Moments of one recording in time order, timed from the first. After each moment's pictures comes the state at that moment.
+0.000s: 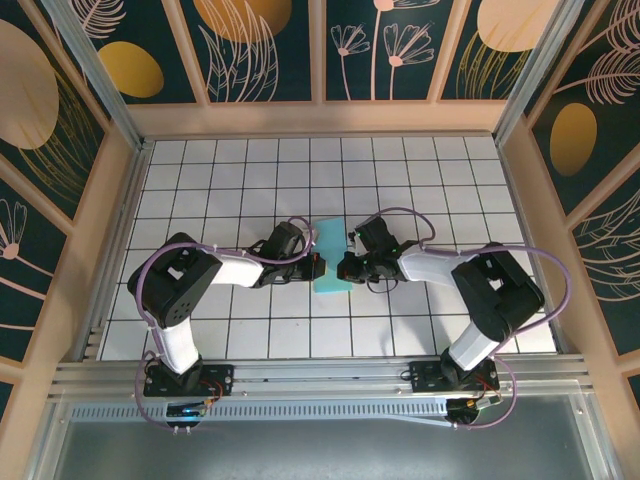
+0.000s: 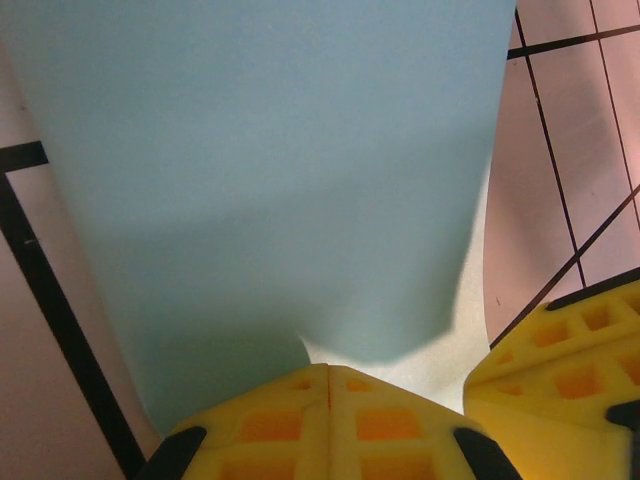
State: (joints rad) left arm -0.69 1.83 0.77 0.26 0.38 -0.63; right arm 0.65 1.62 0.74 -0.12 -0.38 0.68
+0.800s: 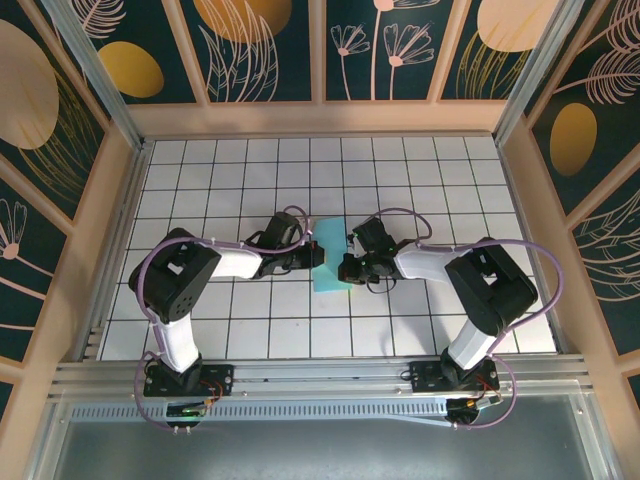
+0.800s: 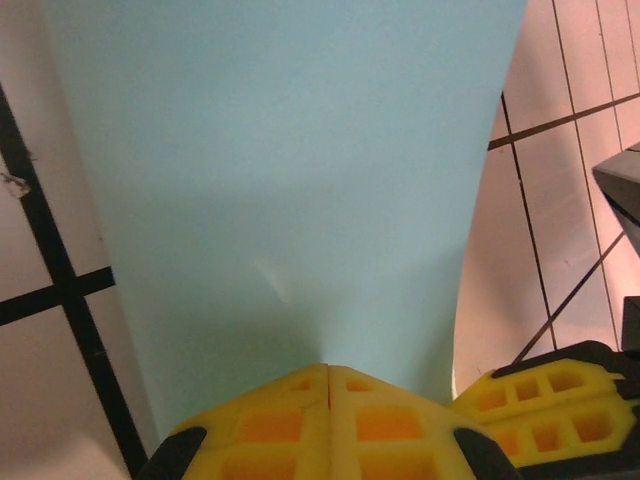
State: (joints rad) left arm -0.64 1.85 0.82 0.26 0.41 -0.67; right arm 0.65 1.67 0.76 -0.15 -0.36 0.65
